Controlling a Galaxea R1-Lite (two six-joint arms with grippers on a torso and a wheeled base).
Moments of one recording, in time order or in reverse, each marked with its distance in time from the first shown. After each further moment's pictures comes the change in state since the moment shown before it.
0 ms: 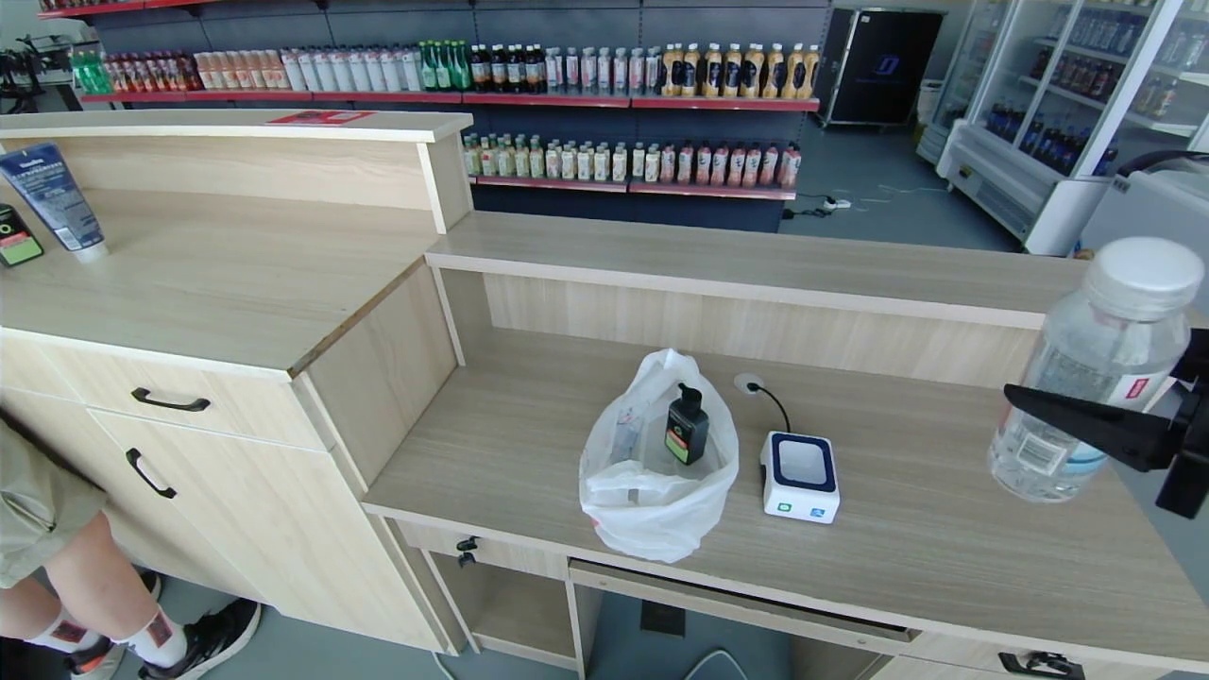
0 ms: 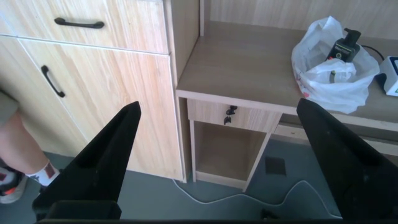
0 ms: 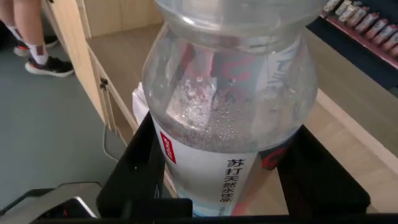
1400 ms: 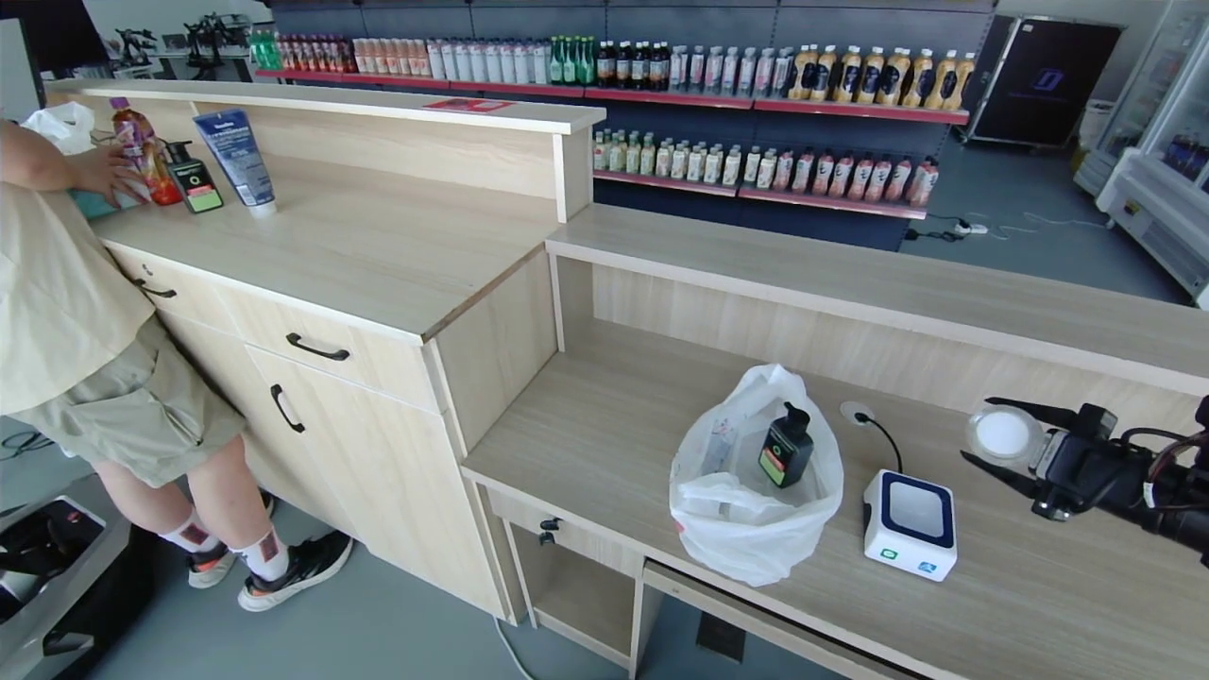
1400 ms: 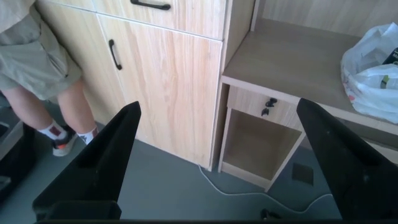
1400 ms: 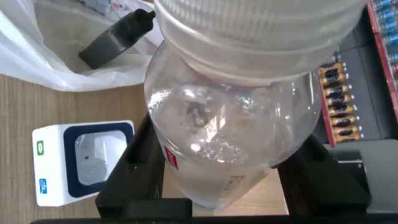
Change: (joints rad) left arm 0.000 0.000 0.000 0.000 -0.001 0.000; right arm -0.395 0.785 0.198 -0.871 0.300 -0.731
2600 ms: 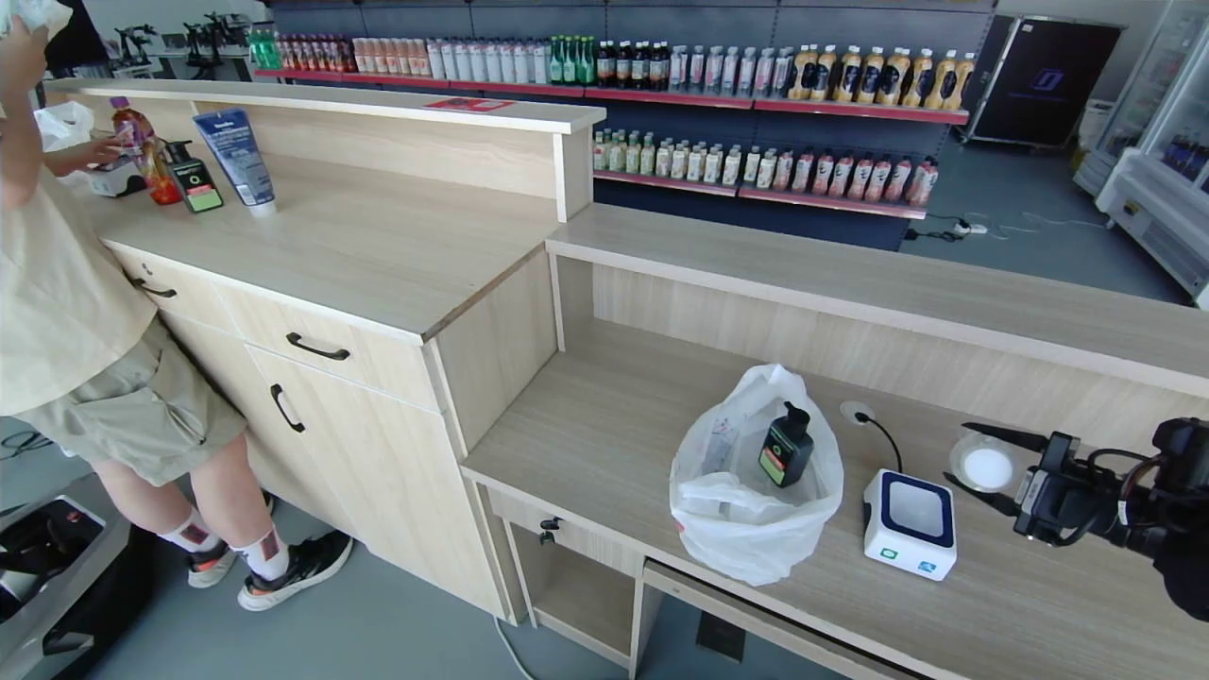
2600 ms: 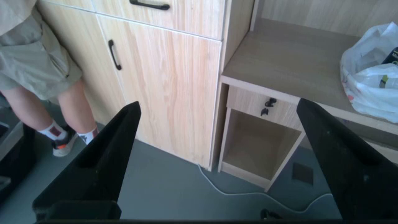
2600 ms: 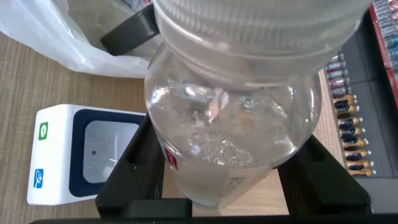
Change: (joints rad) left arm 0.000 0.000 0.000 0.000 0.001 0.000; right arm -0.048 0.251 -0.086 -0.129 0.169 -0.109
